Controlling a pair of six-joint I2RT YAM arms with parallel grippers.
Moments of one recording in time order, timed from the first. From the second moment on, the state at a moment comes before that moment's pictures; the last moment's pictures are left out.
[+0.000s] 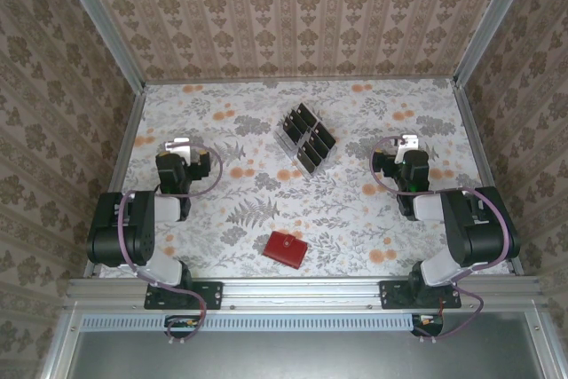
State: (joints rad) left arm -0.03 1.54 0.39 0.78 -0.08 0.08; right arm 0.03 1.54 0.40 0.76 0.10 0.05
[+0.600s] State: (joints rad) left arm -0.04 1.51 0.40 0.72 -0.06 0.09; right arm 0.02 1.40 0.41 0.61 0.10 0.05
